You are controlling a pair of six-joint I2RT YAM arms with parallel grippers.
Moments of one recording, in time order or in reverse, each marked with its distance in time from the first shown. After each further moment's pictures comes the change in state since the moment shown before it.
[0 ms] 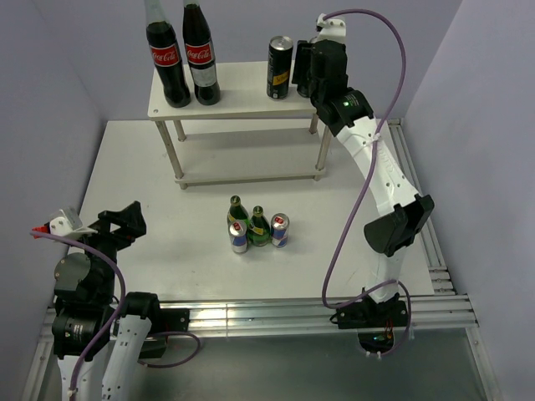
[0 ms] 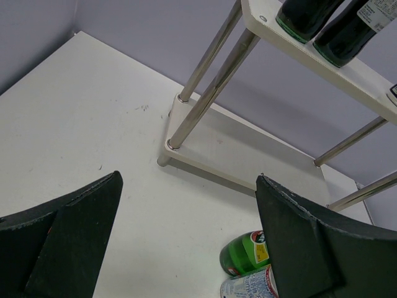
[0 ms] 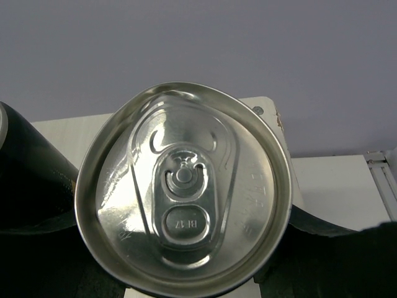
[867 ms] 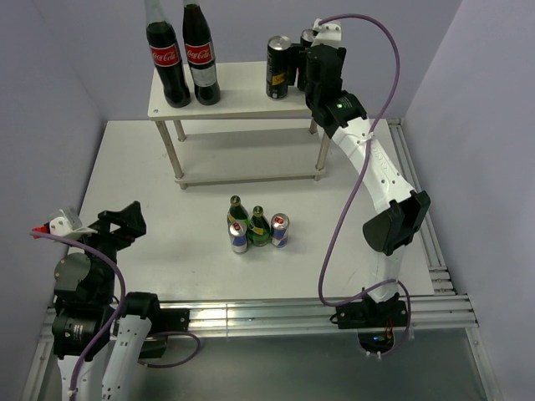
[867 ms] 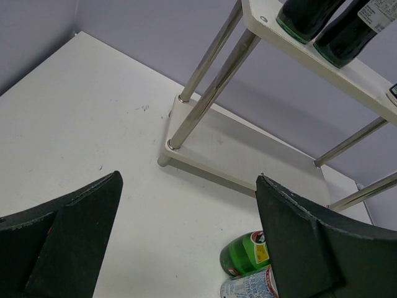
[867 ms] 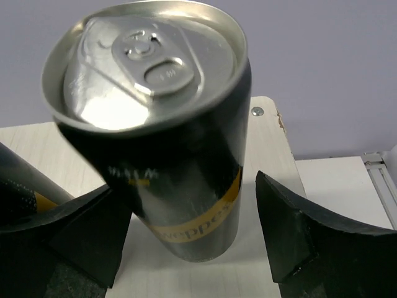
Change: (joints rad) left arm 0.000 0.000 0.000 0.000 -0.004 0.000; right arm 0.000 0.016 -0.065 0.095 0.025 -0.018
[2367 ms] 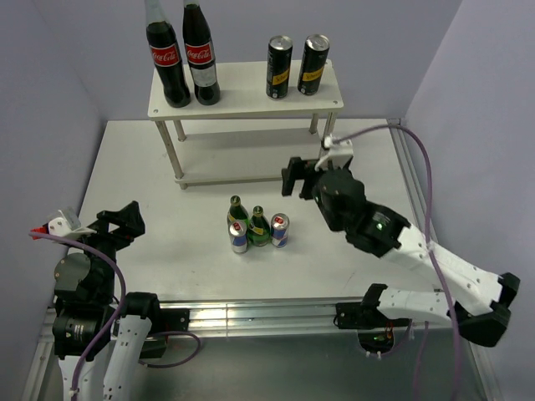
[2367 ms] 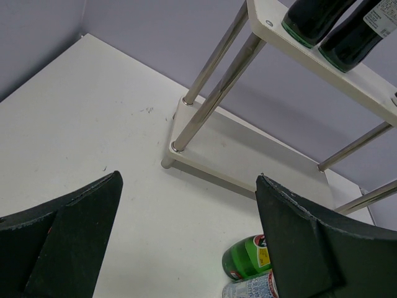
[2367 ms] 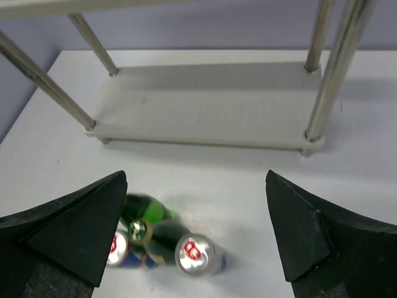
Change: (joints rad) left arm 0.015 0.000 0.000 0.000 -0.006 0.000; right arm 0.432 -0.790 -0.944 0.034 0.133 0.220
